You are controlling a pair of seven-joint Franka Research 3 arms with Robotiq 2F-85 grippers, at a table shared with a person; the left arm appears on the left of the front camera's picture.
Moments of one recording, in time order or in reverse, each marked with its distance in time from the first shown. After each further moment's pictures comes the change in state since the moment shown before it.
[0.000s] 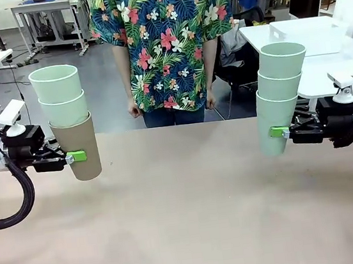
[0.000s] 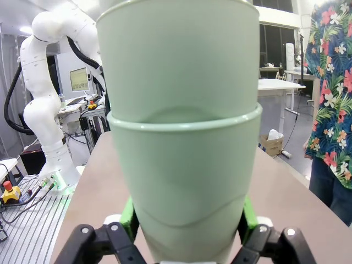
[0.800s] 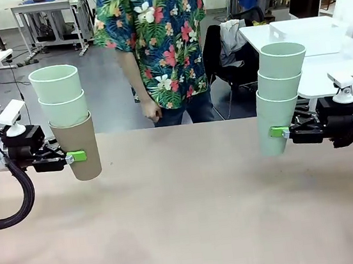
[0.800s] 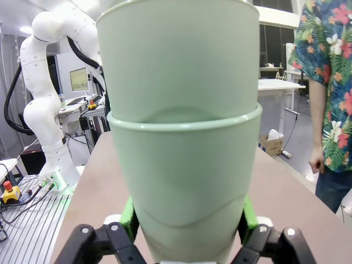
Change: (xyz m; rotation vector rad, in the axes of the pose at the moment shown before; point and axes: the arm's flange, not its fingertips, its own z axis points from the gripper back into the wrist) left arm 0.000 0.000 0.000 0.000 0.000 0.000; right arm 0.000 0.000 0.000 0.000 0.000 0.000
